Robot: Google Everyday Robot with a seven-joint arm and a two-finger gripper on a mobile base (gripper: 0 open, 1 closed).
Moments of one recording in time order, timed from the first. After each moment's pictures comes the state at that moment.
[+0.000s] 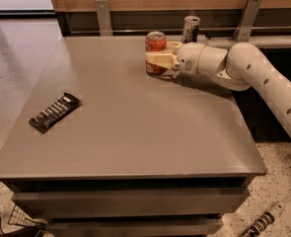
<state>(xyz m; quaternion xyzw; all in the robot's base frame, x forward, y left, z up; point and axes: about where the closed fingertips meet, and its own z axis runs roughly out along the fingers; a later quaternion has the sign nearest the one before) 0.743 -0.056 0.873 -0.36 0.64 0.34 0.59</state>
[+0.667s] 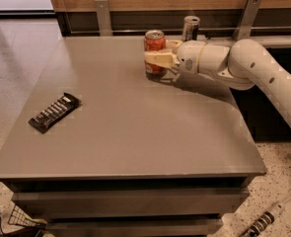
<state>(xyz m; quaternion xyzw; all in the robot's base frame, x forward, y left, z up) 0.724 -0.050 0.887 -0.37 0.64 0.33 0.59</state>
